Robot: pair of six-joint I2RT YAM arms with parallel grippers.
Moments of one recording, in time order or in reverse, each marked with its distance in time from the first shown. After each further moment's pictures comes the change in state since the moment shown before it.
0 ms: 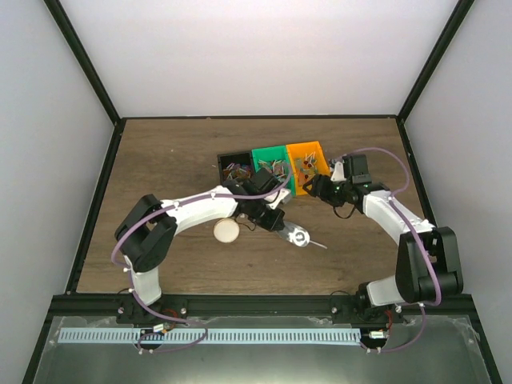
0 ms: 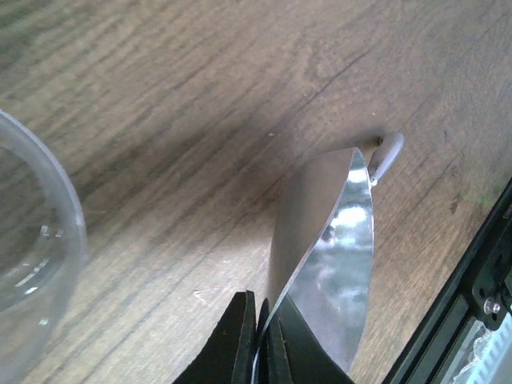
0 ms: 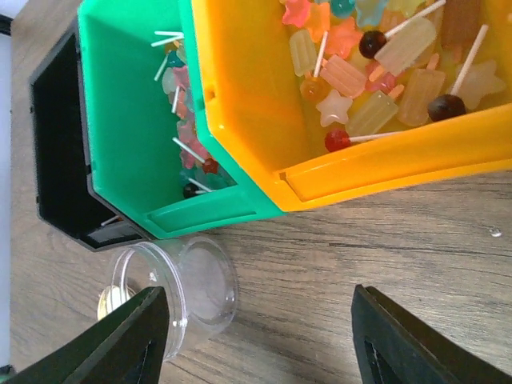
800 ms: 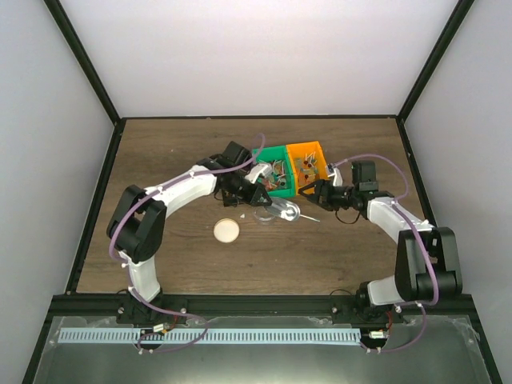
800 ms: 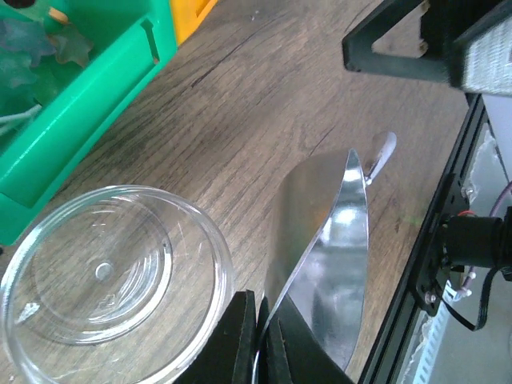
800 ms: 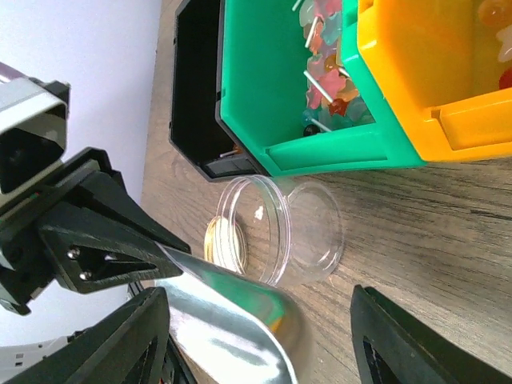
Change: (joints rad) left arm 0.253 0.010 0.065 -0.031 0.274 0.174; right arm -0.082 -0.020 -0.100 0.145 -0.423 -0.032
